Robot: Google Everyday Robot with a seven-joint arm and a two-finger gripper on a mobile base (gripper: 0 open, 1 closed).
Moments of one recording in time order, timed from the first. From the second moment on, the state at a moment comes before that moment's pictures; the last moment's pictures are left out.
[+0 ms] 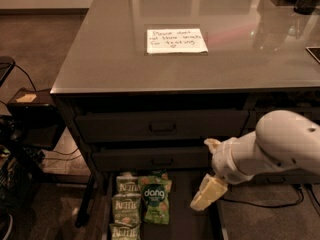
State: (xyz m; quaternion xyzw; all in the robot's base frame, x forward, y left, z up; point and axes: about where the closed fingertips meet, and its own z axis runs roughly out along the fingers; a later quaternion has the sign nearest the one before) arm 0.418 -0.111 0.690 -0.56 0.78 0.15 0.23
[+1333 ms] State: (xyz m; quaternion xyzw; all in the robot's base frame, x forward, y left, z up) arm 0.431 -0.055 0.408 -0.55 0.77 0.22 0.23
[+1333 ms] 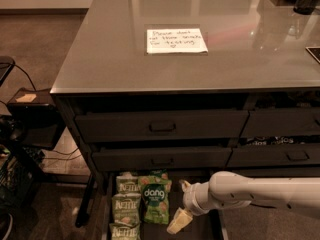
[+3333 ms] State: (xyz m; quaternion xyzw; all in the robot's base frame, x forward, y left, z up) arm 0.529 -0.026 0.227 -0.53 0.77 0.21 0.28
